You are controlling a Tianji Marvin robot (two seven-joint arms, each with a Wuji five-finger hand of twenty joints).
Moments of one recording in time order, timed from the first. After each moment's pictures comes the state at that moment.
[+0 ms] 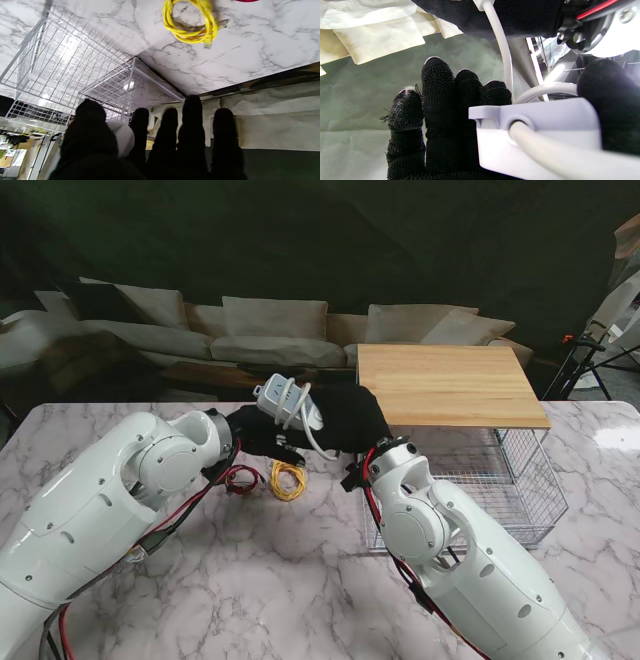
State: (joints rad) left arm 1.05 -1.01 -0.93 -1.59 0.76 -0.15 -0.55; right arm -1.31 -1.17 0.95 -1.73 -0.65 -0.01 -0.25; left_hand 0.85 -0.05 -0.06 -0.03 0.41 0.13 0.21 0.47 0.52 0.23 0.12 0.27 0.59 0.21 0.25 0.50 0.16 0.28 0.76 0.61; right_hand 0.33 -0.68 0.73 0.06 1.04 0.18 1.09 0.92 1.19 0.20 0.83 0.69 1.14 0.21 0.89 0.58 0.53 0.42 1.38 0.56
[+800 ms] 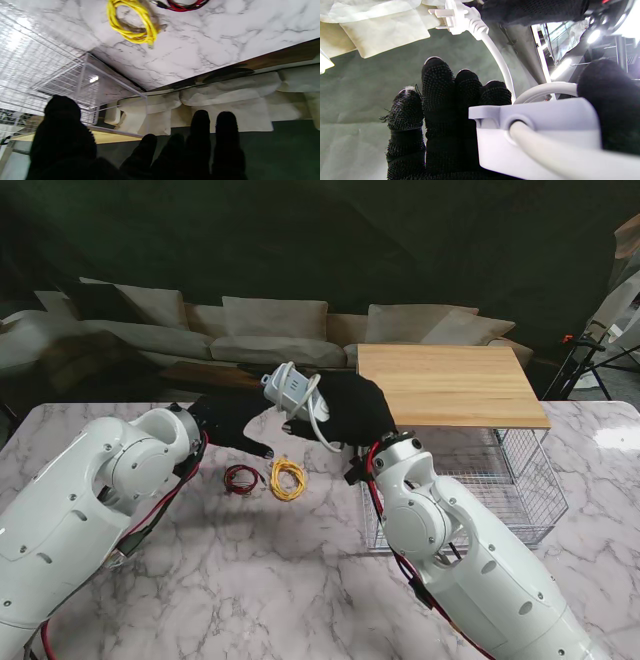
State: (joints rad) left arm 1.17 -1.01 -1.12 -1.66 0.93 -0.10 -0.56; right arm -1.31 -1.18 0.96 -1.73 -0.65 0.02 -0.26; left_hand 0.68 -0.17 -0.03 -0.03 0.20 0.28 0.08 0.37 0.29 0.31 0.04 0.21 0.44 0.30 0.24 0.43 0.16 0.30 0.70 0.53; right_hand 0.33 -0.68 0.73 0.06 1.04 0.18 1.09 0.92 1.19 0.20 0.83 0.69 1.14 0.21 0.89 0.58 0.53 0.42 1.38 0.56
